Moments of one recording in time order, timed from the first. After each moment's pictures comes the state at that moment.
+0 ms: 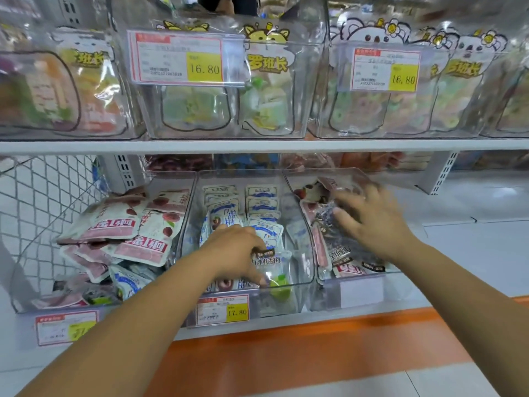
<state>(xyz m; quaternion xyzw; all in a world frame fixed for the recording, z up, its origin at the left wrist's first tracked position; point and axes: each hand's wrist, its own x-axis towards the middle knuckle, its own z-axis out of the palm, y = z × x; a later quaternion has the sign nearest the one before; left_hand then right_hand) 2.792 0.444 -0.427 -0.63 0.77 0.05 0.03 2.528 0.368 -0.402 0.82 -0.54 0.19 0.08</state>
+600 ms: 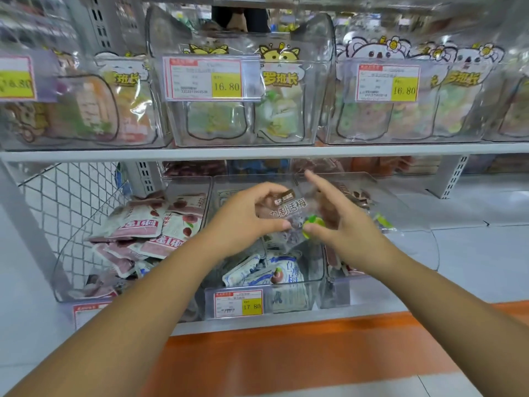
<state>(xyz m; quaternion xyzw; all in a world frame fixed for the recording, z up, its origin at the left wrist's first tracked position) 2.788 0.481 -0.365 -0.55 0.69 0.23 -0.41 2.584 0.439 -0.378 0.82 -0.32 0.36 -0.31</state>
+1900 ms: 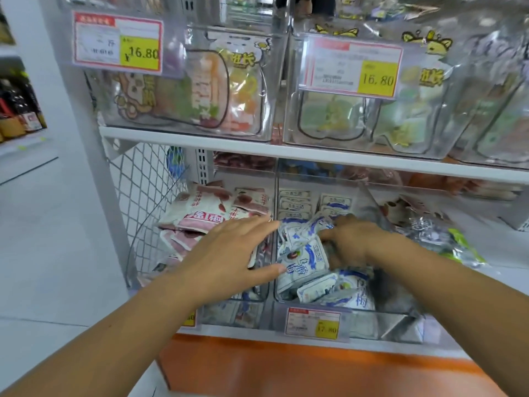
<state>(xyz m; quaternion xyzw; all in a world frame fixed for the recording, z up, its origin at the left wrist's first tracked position) 2.906 0.540 -0.410 -0.67 0.73 0.01 -0.14 2.705 0.363 -0.404 0.89 -0.40 -0.20 0.06</state>
